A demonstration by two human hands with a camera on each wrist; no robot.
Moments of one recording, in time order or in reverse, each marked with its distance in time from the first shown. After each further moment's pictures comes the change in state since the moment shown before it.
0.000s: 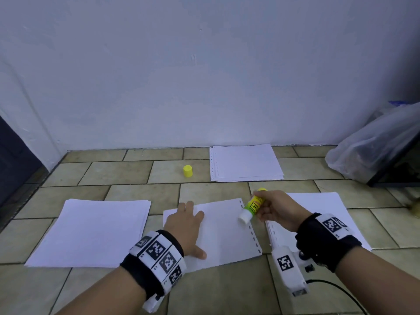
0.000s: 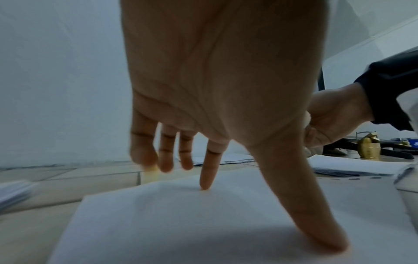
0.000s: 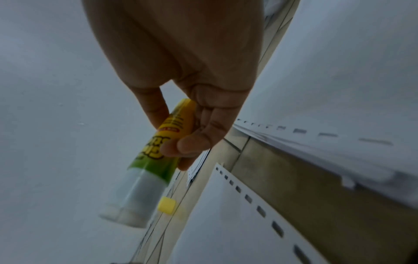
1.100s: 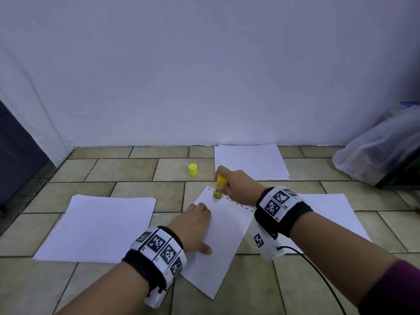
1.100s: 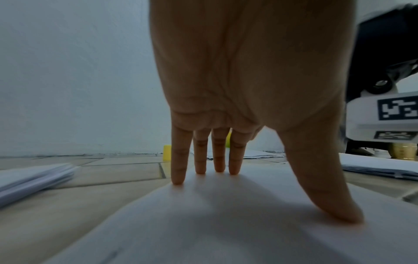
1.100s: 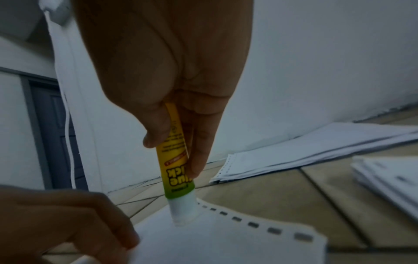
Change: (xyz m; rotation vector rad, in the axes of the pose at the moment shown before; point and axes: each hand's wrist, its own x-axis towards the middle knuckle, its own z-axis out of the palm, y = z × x) left_hand 0.007 -0.007 0.001 -0.131 0.027 0.153; right_hand 0.036 -0.037 0.075 -1.101 -0.100 -0.495
